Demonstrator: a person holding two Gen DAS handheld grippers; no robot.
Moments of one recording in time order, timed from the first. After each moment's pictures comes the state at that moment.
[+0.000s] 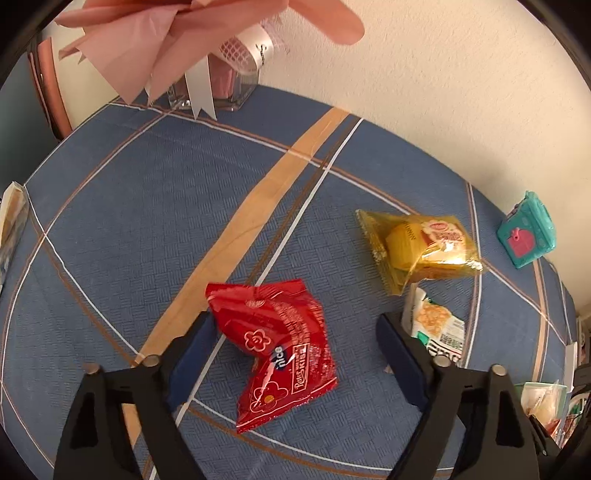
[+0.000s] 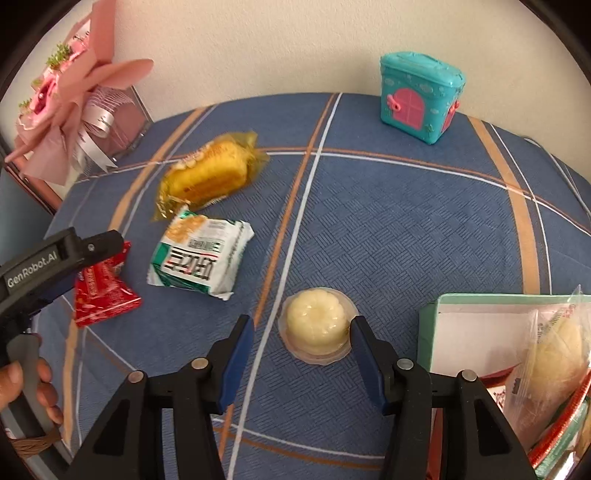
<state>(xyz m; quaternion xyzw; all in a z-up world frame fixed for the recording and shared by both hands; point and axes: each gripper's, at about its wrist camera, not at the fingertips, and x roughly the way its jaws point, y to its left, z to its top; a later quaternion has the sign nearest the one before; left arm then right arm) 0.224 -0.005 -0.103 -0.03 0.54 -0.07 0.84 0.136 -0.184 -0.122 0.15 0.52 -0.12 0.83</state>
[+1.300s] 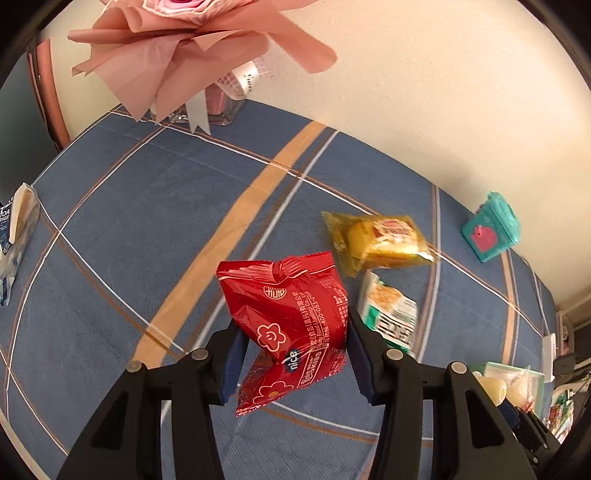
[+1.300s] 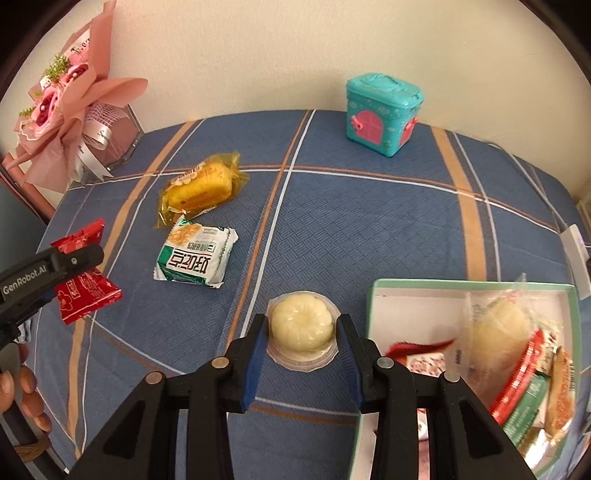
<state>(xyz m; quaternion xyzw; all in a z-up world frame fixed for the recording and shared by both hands) 0.187 -0.008 -0.063 -0.05 0.53 -0.10 0.84 0.103 -0.191 -0.068 0.14 0.52 -0.15 0.83</state>
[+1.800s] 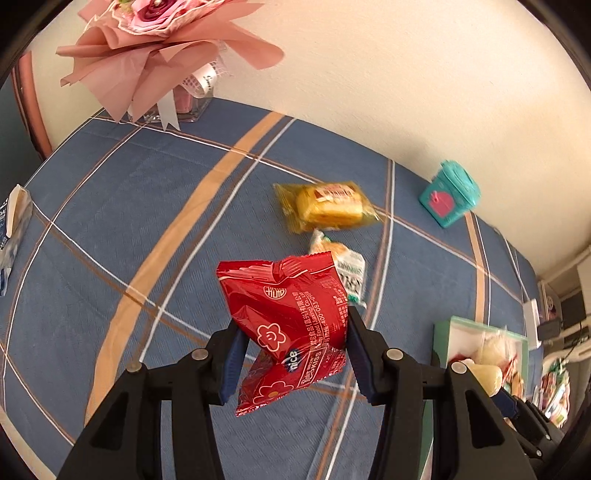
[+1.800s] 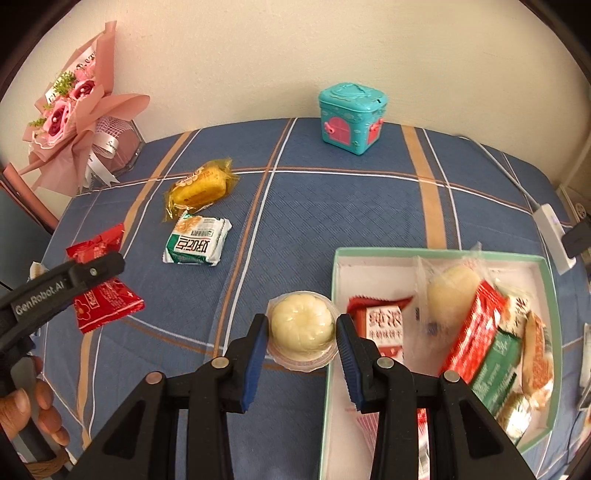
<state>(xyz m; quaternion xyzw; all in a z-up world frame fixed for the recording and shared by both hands) 0.135 -0.034 -0.048 -0.03 0.53 -0.14 0.84 0.052 -0.193 -0.041 0.16 0.51 -0.16 0.83</state>
